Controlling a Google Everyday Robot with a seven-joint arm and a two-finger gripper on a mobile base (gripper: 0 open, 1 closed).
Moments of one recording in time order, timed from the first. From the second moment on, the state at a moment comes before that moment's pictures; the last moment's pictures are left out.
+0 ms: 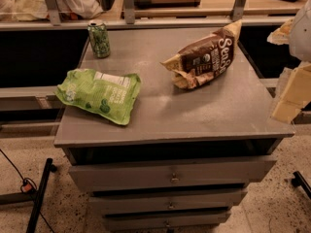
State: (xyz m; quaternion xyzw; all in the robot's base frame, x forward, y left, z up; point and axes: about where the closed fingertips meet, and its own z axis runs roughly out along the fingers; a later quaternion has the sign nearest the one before) arm 0.438 -0.214 0.986 -0.60 0.78 -0.05 0.17
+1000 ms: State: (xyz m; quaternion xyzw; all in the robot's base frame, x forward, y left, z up) arm 0.549 -0.152 0.979 -0.61 0.76 -0.01 0.22
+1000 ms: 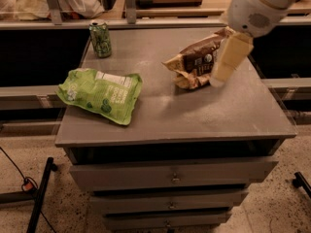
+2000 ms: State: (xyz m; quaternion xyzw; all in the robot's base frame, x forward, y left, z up) arm 0.642 -0.082 0.983 -0.61 0.75 0.00 0.27
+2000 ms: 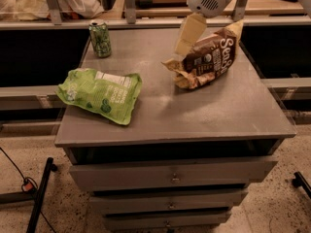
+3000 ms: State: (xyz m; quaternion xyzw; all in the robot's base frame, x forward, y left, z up) arm 0.759 -0.005 0.969 -0.53 0.76 0.06 0.37
